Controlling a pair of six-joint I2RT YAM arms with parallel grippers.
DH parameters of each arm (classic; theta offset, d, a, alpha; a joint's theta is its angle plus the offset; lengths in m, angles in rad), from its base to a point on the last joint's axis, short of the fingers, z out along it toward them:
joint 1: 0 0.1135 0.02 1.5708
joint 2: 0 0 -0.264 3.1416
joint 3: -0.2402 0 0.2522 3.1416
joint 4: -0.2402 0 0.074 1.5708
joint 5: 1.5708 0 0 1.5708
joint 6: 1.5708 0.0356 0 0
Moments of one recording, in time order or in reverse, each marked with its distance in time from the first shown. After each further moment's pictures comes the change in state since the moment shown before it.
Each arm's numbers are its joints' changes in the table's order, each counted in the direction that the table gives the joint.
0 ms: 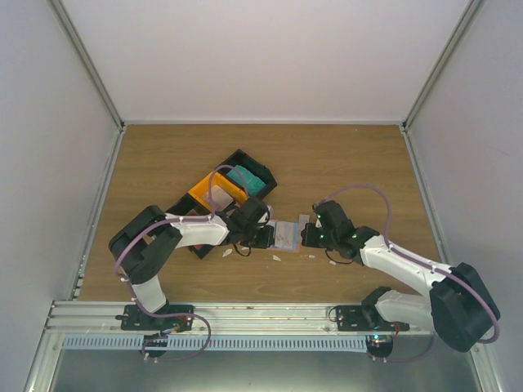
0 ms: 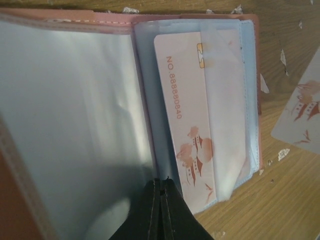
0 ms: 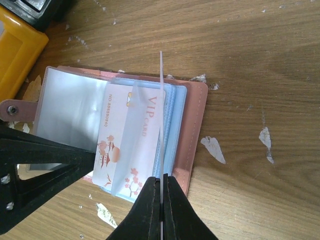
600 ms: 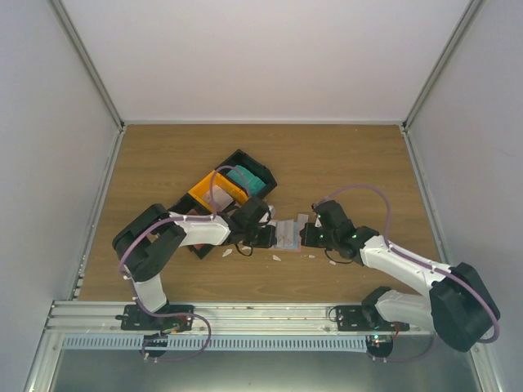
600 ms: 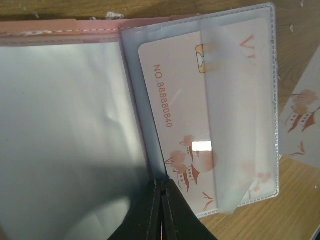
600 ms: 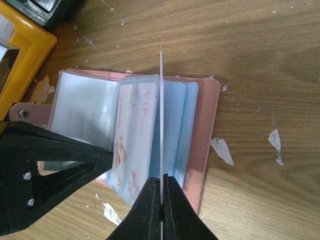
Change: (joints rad) left arm 0.000 -0.015 0.009 0.050 0.024 -0.005; right arm 0.000 0.000 0.002 0.014 -0.015 0.005
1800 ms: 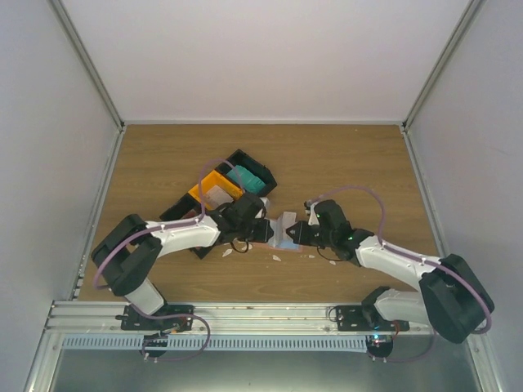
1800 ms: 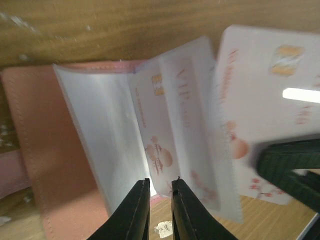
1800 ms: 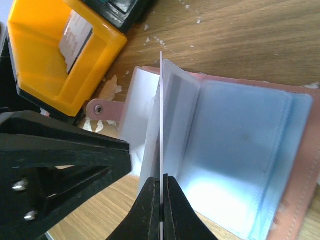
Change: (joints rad) left arm 0.000 0.127 0.006 -0.072 -0.080 0.001; right arm 0.000 -0.051 0.049 0.246 -0.186 0.068
